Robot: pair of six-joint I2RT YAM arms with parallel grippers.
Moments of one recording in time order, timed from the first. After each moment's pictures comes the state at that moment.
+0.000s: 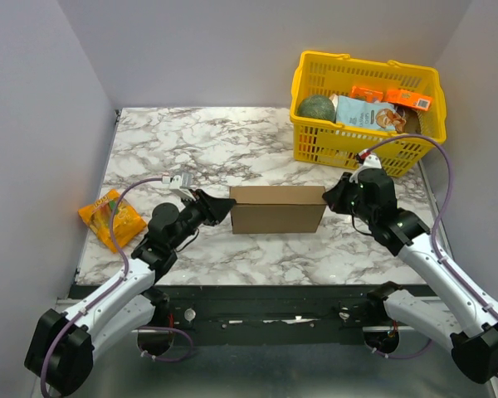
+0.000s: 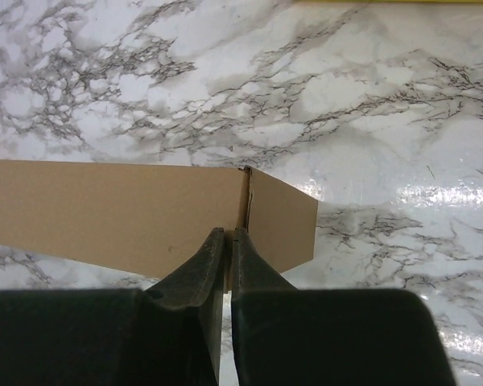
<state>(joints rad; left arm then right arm) -0.51 0.83 0.34 0.38 0.17 -0.75 0.46 0.93 0.80 -0.43 0.10 0.50</state>
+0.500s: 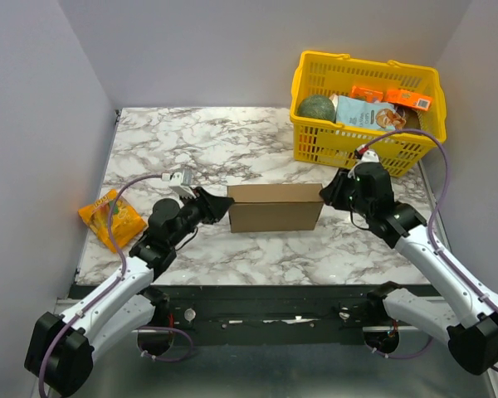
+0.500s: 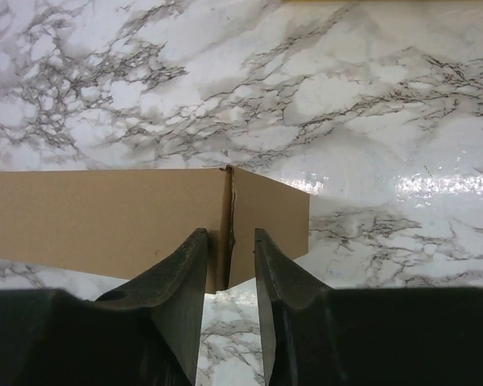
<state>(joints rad) -0.51 0.83 0.37 0.33 0.14 -0.72 0.46 0.97 0.83 -0.42 0.10 0.53</state>
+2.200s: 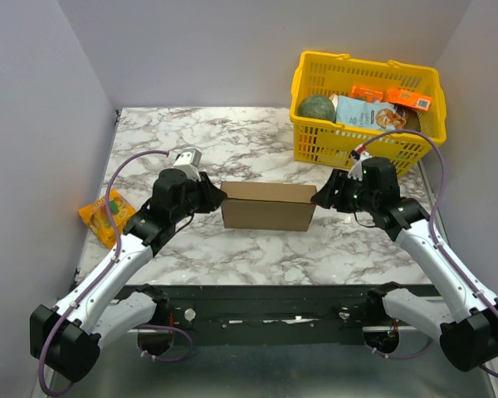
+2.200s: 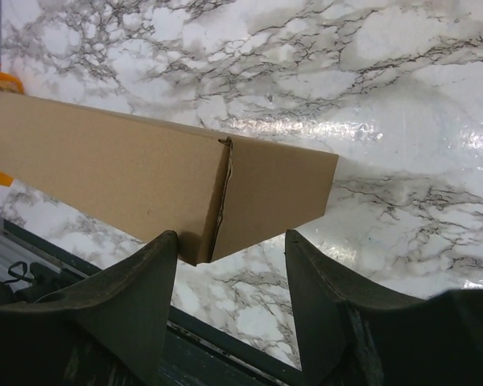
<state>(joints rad) -0.48 0.94 0.76 -0.23 0.12 -0.54 0.34 1.01 0.88 -0.51 -0.23 0.50</state>
